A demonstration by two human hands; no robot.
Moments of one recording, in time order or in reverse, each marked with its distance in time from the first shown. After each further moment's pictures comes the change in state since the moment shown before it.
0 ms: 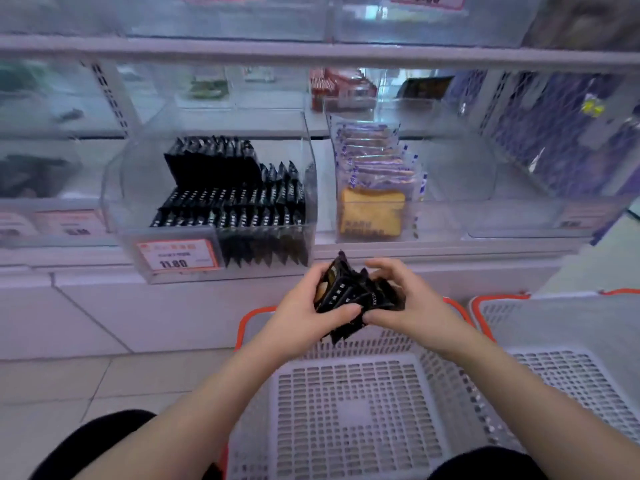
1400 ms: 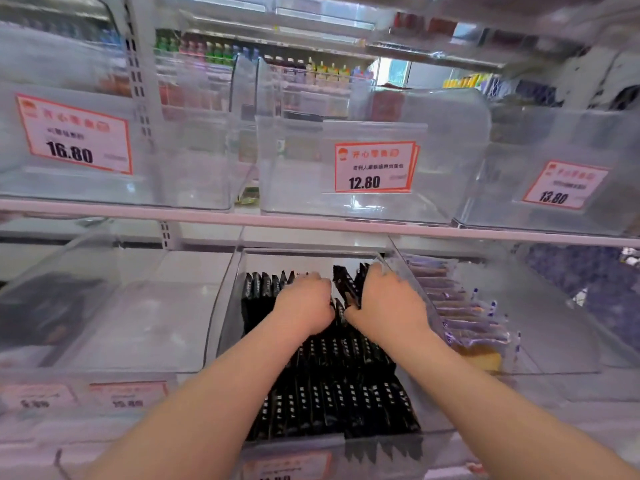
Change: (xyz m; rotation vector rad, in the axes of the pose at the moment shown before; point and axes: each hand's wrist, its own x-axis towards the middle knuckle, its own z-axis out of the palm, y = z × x) left_hand 0.176 0.053 -0.206 1.114 0.013 -0.007; right_hand 0.237 -0.145 0.070 -1.081 0.457 0.124
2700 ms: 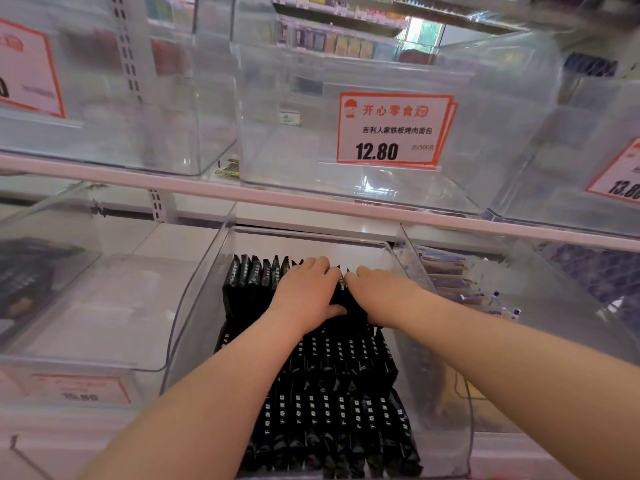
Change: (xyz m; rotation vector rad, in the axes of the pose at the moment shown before) left_hand 0.037 -0.009 0.044 0.147 0.197 0.151; right_hand 0.063 0.020 0.030 -0.464 -0.385 -0.504
